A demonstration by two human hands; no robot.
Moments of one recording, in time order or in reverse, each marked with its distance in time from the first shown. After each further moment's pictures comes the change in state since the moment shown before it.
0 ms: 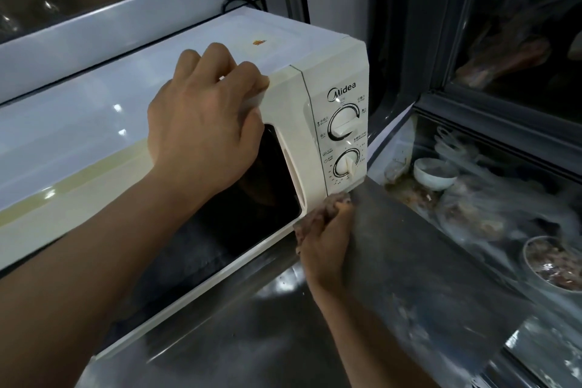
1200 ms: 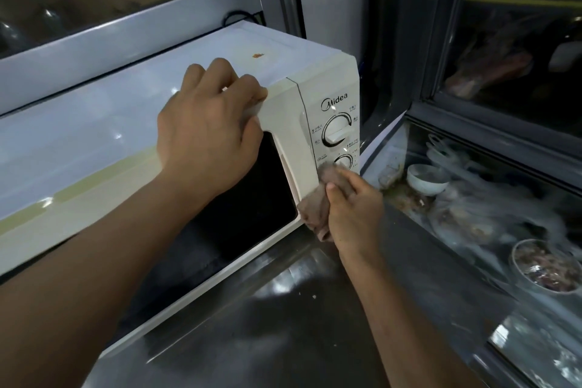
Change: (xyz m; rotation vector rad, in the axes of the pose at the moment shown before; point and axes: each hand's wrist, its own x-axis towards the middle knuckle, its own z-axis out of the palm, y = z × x) left_hand 0.000 0.000 0.002 -0.038 -0.013 -0.012; right_hand 0.031 -0.065 -0.060 0.234 -0.026 0.093
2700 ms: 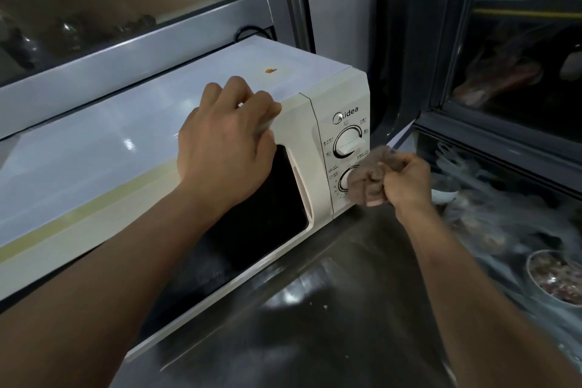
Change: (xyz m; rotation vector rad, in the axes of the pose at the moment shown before) left_hand 0.002 -0.002 -0.002 -0.040 -0.037 -0.018; right_hand 0.088 0.013 -0.035 -0.084 0.060 0.120
